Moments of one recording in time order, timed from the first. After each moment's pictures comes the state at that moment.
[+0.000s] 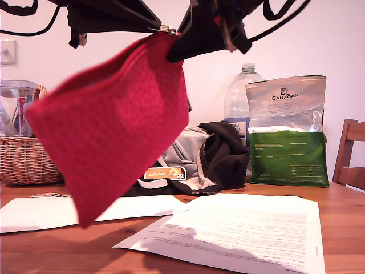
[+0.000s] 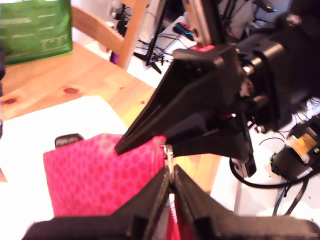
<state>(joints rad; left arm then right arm) -0.54 1.20 0.93 -0.28 0.71 -0.05 0.80 1.28 0.93 -0.14 -0.03 -1.13</state>
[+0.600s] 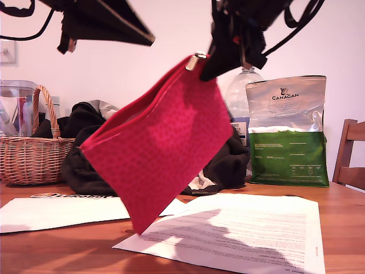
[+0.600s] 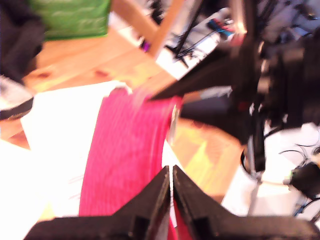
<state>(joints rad) -0.55 1.20 0.94 -0.33 0.59 -0.13 0.79 1.28 0.93 -0.22 0.17 -1.02</state>
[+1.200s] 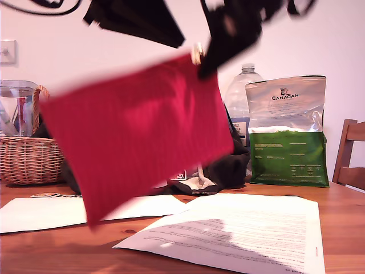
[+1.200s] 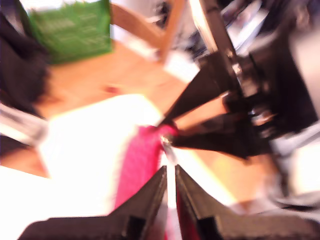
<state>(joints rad) -0.83 1.20 0.94 -0.27 0.13 0.09 0.80 1.29 1.08 -0.47 0.06 -0.65</state>
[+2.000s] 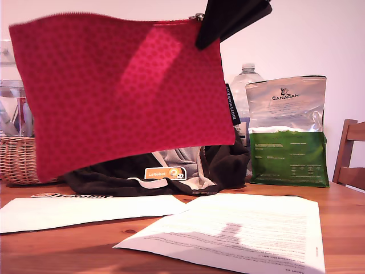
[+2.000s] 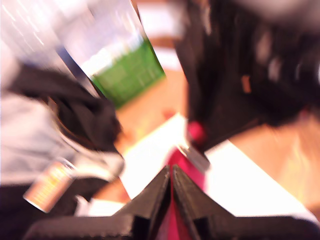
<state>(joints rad) -0.96 1.05 0.90 -0.17 -0.16 0.30 0.73 1.29 1.19 -0.69 -0.17 -0.36</state>
